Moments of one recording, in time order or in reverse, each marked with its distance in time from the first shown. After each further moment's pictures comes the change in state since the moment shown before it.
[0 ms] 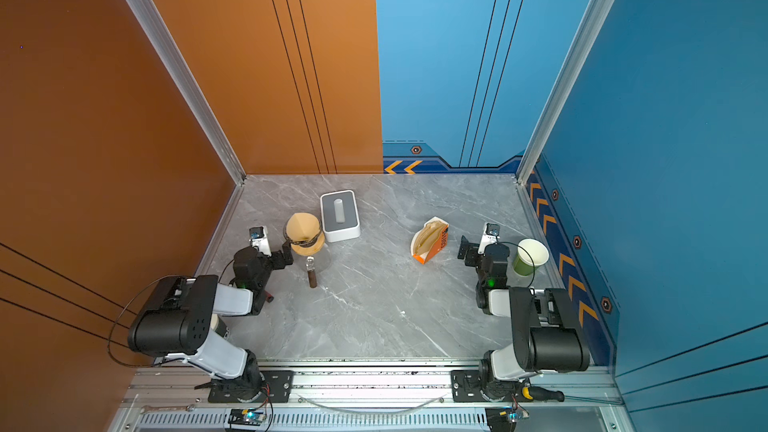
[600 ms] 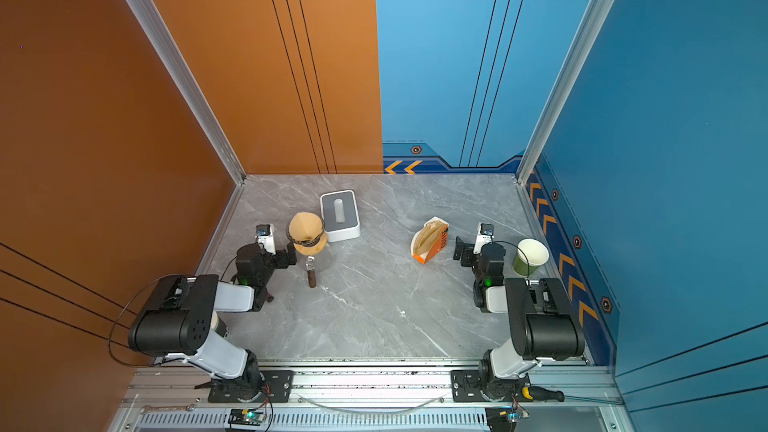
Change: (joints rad) left arm -0.014 0.000 0.032 -0.062 0.047 0.042; right arm 0.032 0.040 0.006 0.036 -0.010 -0.015
